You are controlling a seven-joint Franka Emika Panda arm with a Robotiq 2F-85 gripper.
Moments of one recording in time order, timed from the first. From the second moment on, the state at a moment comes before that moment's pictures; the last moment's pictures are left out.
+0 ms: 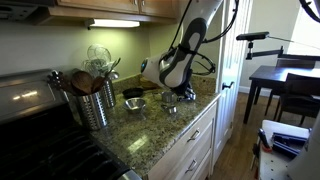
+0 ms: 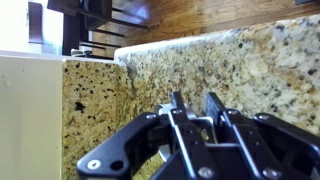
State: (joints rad) arm 0.02 0.49 -0.11 -2.02 -0.84 1.95 0.64
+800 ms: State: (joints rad) arm 0.01 0.48 -0.12 -1.99 -0.79 1.95 0.63
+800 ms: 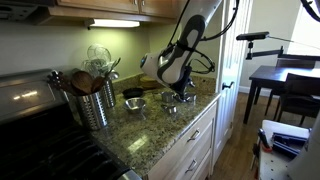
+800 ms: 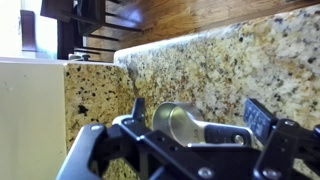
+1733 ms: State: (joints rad) arm -0.05 0.19 -0.13 -2.10 -0.49 2.00 0.48
